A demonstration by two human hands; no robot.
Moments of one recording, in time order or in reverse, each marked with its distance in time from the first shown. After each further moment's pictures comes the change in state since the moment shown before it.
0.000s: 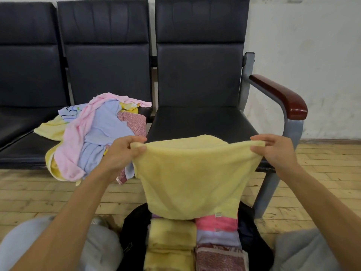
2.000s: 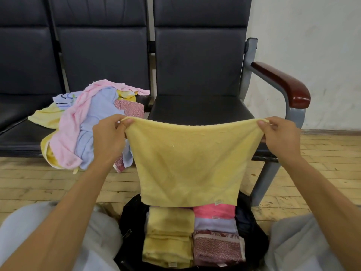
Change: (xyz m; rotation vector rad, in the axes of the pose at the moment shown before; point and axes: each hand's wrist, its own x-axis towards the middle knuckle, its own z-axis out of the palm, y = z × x) left_hand 0.005 -0.002 -0.001 0.181 0.435 0.257; right_hand 0.004 -0.001 0.003 -0.190 0.146 -0.199
